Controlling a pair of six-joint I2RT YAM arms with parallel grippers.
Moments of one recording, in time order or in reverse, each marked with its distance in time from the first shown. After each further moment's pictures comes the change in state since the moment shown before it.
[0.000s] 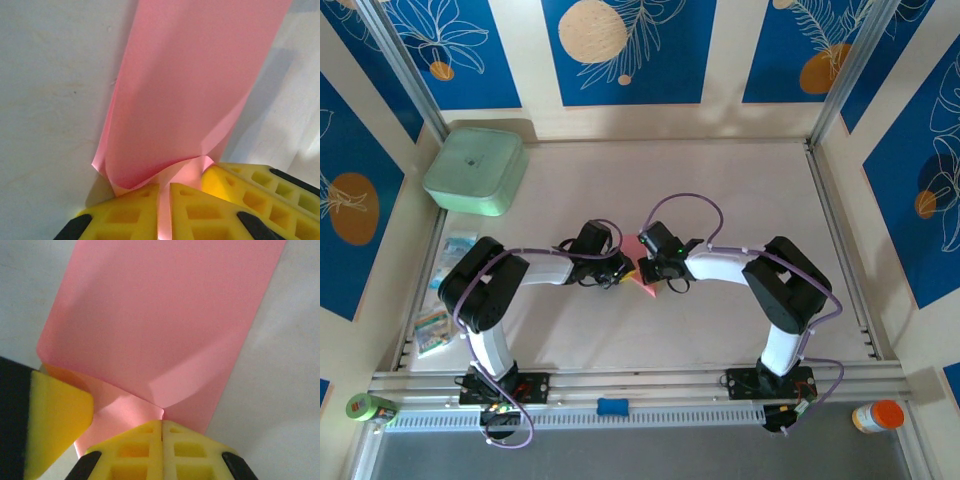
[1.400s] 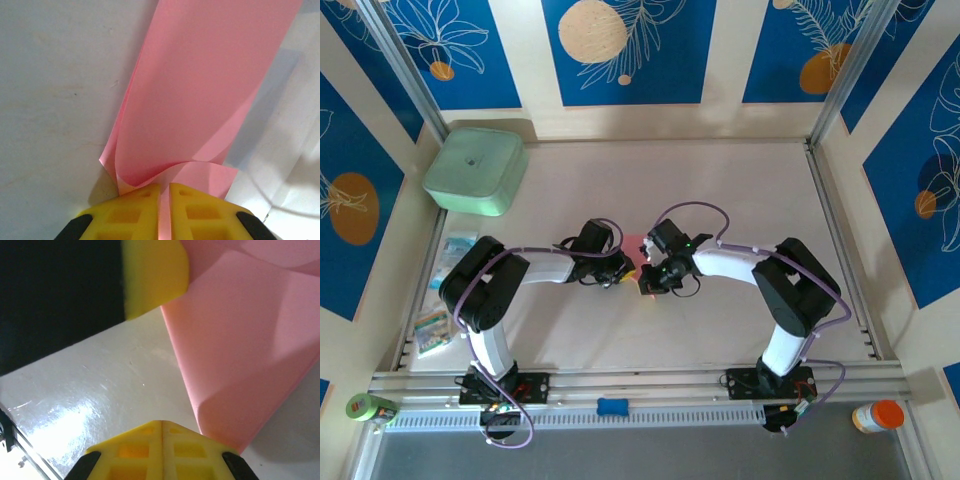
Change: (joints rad) left arm -0.002 0.005 0.022 -0.035 -0.006 0.000; right arm -0.052 -0.037 0.000 -0.168 -0.453 0.102
